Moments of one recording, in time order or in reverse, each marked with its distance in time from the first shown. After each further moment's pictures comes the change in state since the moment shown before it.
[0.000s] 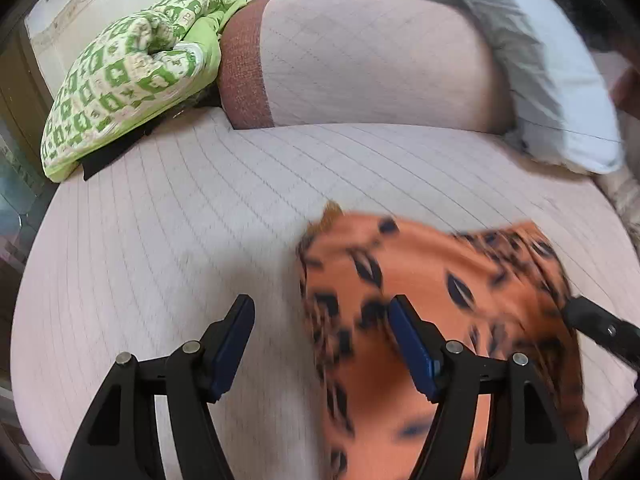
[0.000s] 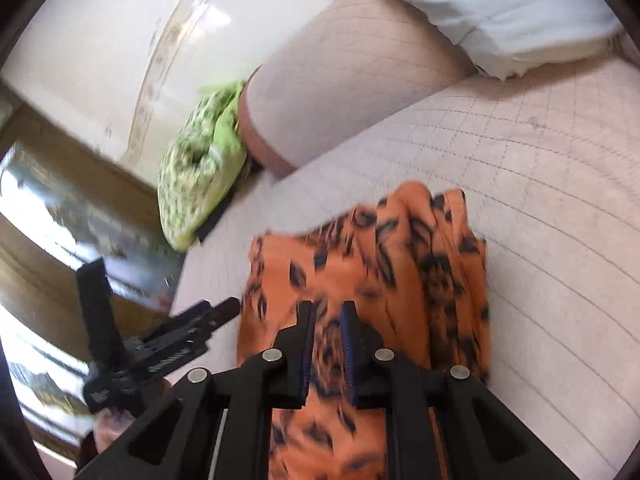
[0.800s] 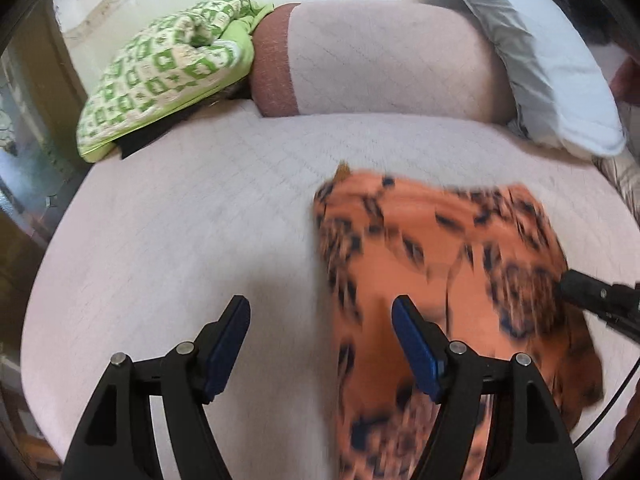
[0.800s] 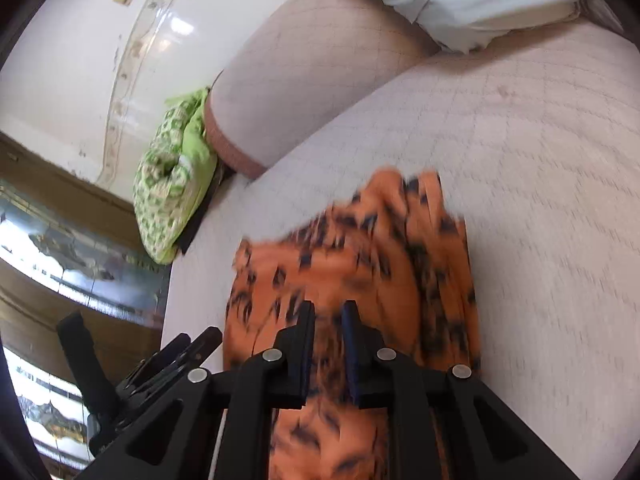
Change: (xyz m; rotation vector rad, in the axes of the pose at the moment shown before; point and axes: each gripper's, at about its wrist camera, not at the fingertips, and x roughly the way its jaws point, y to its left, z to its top) left arm -0.058 -0.011 -0.089 -0.024 -0.040 0.090; right arm -0.003 -0.009 -0.015 0.069 0.040 -0.071
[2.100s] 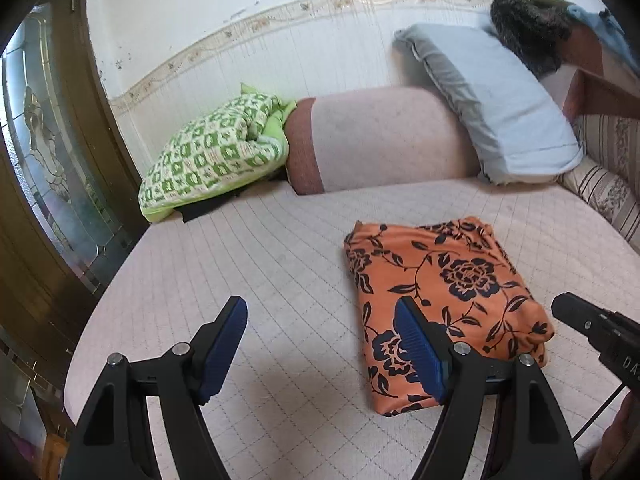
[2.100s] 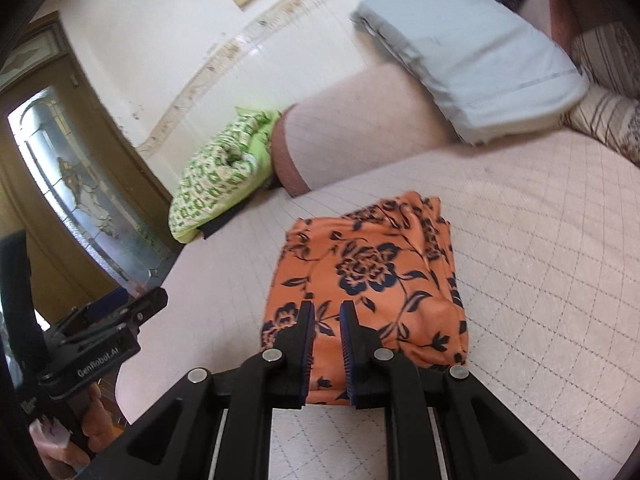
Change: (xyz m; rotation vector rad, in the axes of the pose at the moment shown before) left arm -0.155 0.023 -0.050 0.050 -0.299 0.062; right arm -0.121 0.067 -0.129 -0.302 -0.265 -0.056
